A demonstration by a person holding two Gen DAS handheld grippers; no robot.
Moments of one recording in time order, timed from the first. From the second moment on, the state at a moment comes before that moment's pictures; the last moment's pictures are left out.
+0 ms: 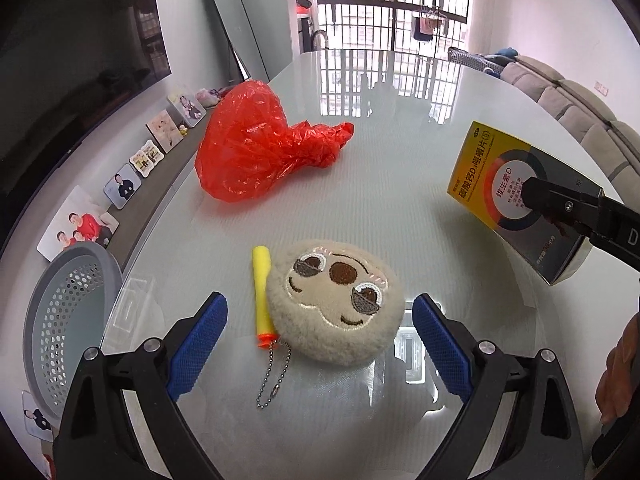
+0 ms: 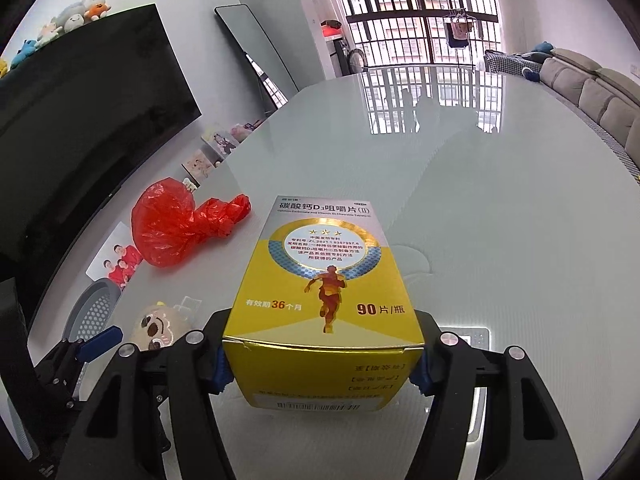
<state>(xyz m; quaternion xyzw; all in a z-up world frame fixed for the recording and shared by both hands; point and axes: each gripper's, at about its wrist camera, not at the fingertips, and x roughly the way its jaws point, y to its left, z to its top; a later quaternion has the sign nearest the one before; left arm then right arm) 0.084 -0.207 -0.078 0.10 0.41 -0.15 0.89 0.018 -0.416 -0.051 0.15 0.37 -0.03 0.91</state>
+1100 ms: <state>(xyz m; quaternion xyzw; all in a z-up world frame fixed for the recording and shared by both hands) 0.060 -0.194 -0.039 0.07 0.39 -0.18 0.90 0.014 -0.416 -0.047 0.15 0.37 -0.02 0.92</state>
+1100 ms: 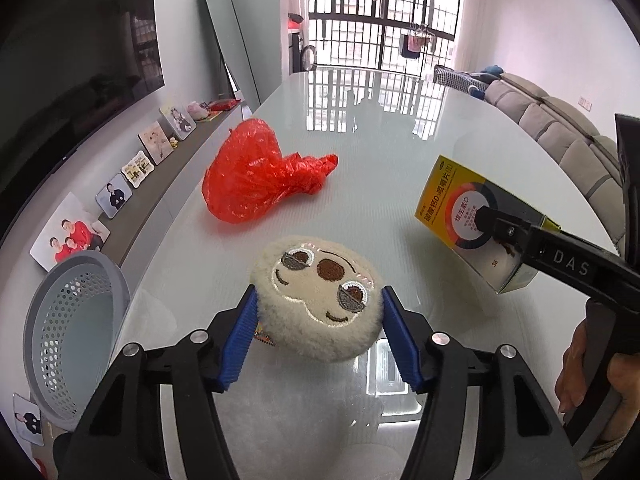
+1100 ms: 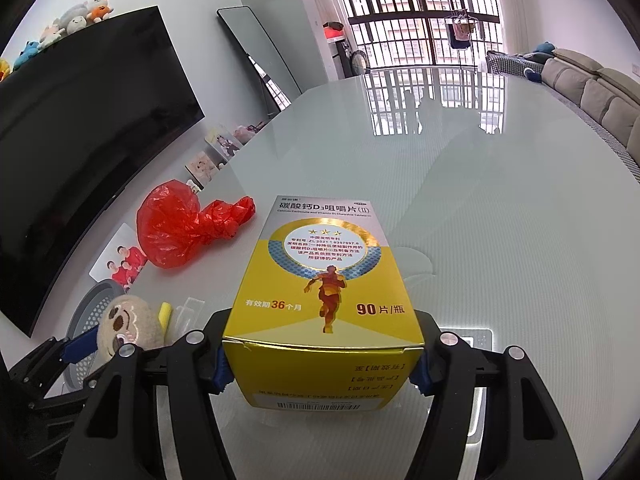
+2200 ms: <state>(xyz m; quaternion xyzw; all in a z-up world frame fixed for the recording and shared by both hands) 0.058 -0.020 -0.019 0.01 0.37 -0.06 0.93 -0.003 -0.280 -0.027 0.13 0.35 0.06 0.92</state>
